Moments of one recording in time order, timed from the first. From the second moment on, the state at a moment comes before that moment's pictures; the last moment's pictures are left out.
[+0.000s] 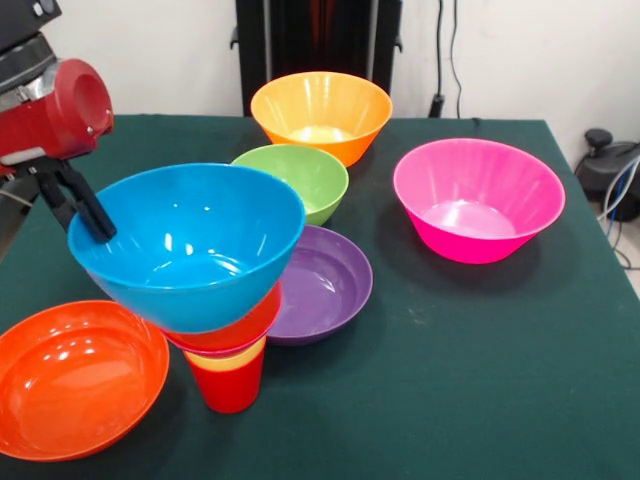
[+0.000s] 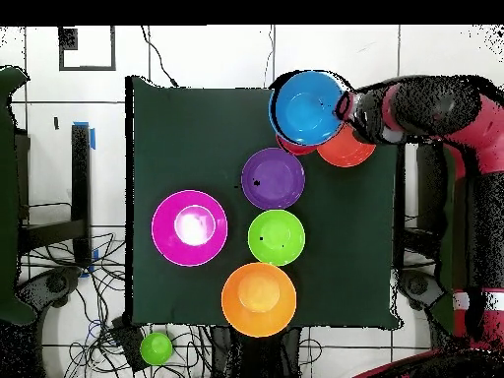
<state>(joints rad) -0.90 -0.42 0.82 1.08 -0.38 1.14 1.63</state>
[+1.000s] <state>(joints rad) -0.90 -0.42 0.82 1.08 -0.40 1.13 1.63</state>
